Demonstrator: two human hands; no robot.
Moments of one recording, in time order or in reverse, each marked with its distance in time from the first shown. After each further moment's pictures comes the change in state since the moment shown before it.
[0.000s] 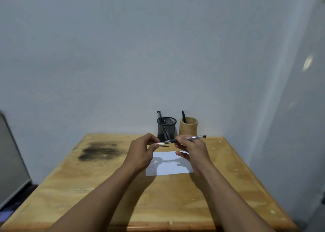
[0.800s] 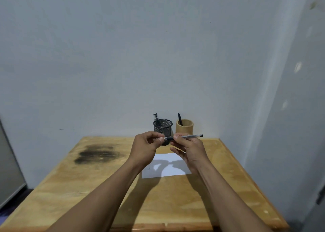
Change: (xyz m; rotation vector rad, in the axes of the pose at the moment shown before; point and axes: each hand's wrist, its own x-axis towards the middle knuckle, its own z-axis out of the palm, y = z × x) left_hand 0.006 0.038 0.008 -0.449 0.007 -0.159; right_hand -0.006 -0.017 0.000 0.164 -0.093 0.034
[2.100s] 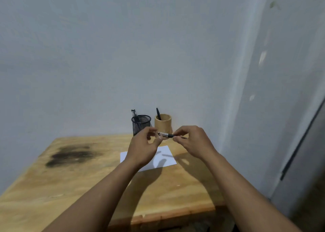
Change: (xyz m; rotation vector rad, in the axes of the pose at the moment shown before) left_hand -0.012 0.006 0.053 0.291 -0.092 0.136; right_hand -0.020 -0.055 -0.071 -1.223 0.064 -0.356
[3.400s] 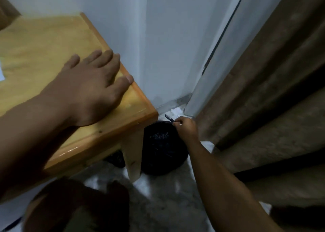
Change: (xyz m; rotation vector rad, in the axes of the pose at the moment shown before) left_hand -0.032 0.024 0.224 0.688 -0.676 0.379; right_hand -0.209 0.428 0.042 -0.212 0.092 0.910
